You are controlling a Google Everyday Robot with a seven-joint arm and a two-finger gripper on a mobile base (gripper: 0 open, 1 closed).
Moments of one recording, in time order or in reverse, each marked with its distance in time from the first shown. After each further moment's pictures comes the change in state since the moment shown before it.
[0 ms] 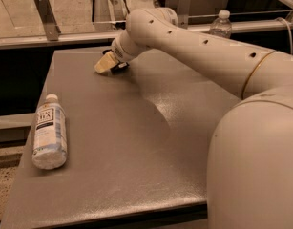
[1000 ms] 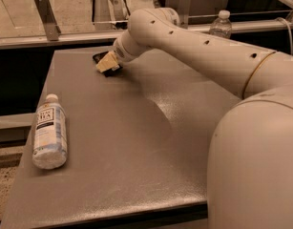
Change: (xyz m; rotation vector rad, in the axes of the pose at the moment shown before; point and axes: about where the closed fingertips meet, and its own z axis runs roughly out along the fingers) arm 0.003 -0.006 0.001 0.009 0.002 -0.005
